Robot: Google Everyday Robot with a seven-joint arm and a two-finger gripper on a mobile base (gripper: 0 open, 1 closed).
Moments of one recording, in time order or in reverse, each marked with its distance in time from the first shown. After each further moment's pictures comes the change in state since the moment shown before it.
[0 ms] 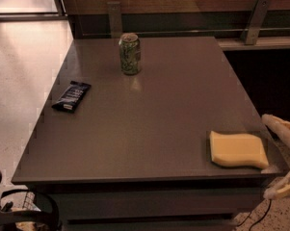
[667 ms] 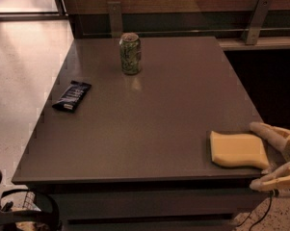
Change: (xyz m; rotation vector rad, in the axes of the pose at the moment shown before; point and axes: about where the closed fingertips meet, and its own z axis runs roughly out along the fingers) arm 0.013 0.001 0.012 -0.023 -0.011 0.024
